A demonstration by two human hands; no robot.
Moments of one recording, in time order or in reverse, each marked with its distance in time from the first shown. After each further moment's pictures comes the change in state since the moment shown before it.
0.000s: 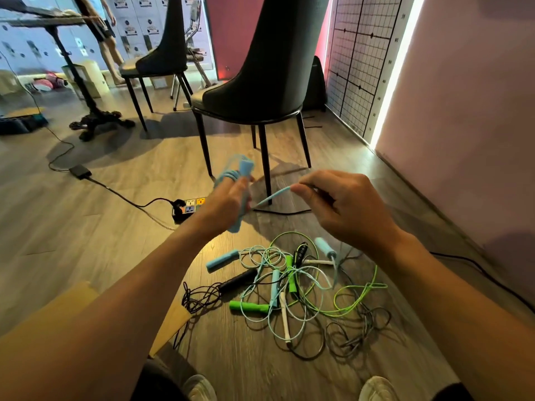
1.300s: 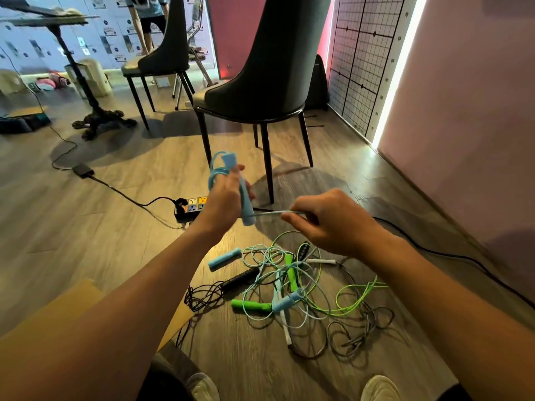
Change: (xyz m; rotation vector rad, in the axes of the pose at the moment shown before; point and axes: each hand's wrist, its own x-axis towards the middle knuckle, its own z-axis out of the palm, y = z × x) left_hand 0.008 -0.012 0.007 -0.261 0.229 0.020; right_hand -0.008 0.009 0.024 -0.065 -0.352 0.070
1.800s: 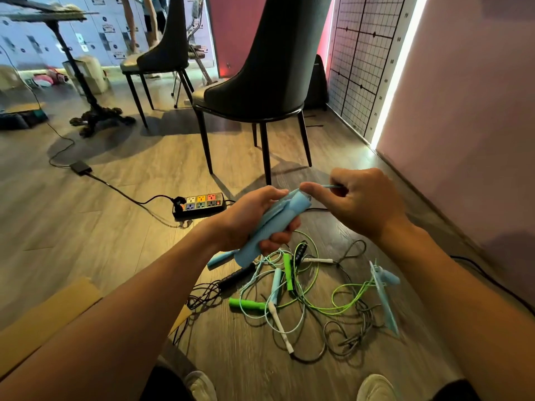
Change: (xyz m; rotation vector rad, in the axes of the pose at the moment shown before) left_hand -0.036 0.035 0.024 -0.058 -0.852 -0.465; right_hand -0.006 0.008 -0.032 -0.143 0.276 0.216
